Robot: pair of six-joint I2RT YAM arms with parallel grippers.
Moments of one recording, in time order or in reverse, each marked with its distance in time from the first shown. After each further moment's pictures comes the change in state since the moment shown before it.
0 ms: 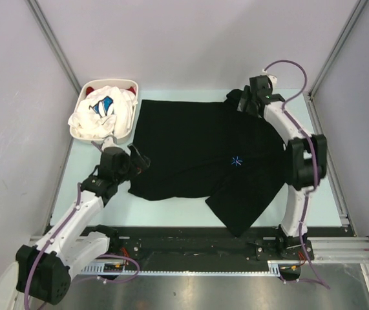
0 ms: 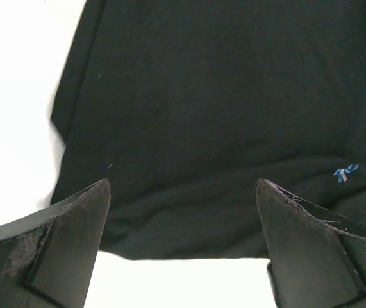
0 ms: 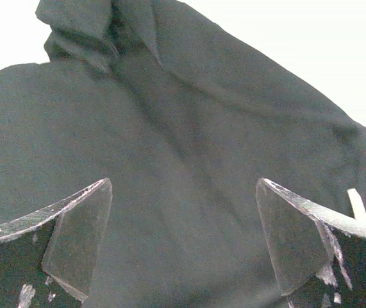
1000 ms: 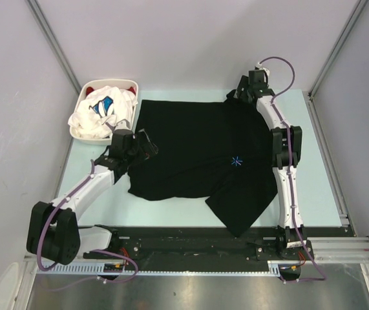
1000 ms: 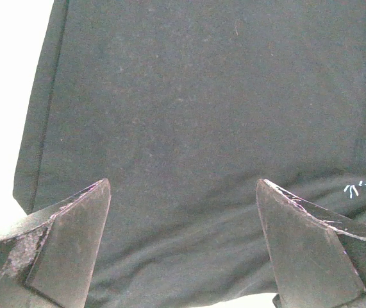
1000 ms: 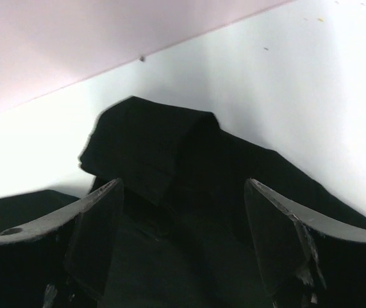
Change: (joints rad) left arm 0.000 0.362 0.207 0.170 0.048 0.119; right arm -0.080 0.678 0.756 0.076 -0.193 -0.026
